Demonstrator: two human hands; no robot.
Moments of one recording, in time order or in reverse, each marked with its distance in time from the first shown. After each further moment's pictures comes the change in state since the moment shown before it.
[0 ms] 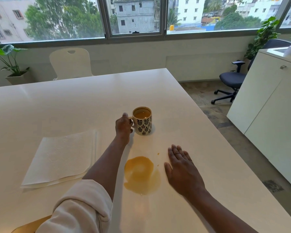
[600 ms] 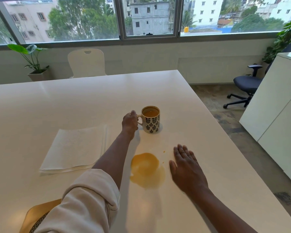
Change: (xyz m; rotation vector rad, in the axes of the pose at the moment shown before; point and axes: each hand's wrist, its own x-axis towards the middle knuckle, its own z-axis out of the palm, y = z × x) left_hand -0.005 0.017 -0.008 0.179 0.036 -0.016; right_hand 0.002 -0.002 -0.003 0.010 -0.035 0.014
